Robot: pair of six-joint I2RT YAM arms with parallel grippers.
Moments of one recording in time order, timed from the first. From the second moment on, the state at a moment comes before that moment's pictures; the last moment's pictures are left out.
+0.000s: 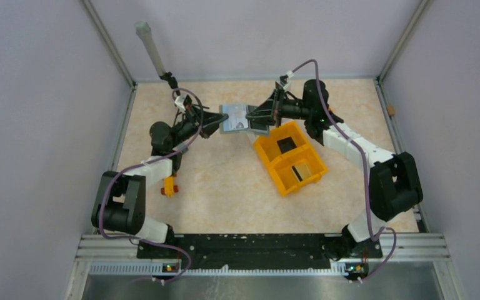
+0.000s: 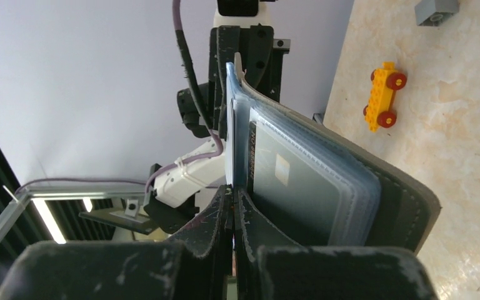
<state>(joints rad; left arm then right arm) -0.17 1.47 0.67 1.19 0.85 -1.89 0.45 1.60 1.19 0.33 -0.91 1.40</state>
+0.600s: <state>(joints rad) -0.16 1.48 0.67 1.26 0.87 -1.95 0.42 1.60 1.19 0.28 -0.94 1.35</state>
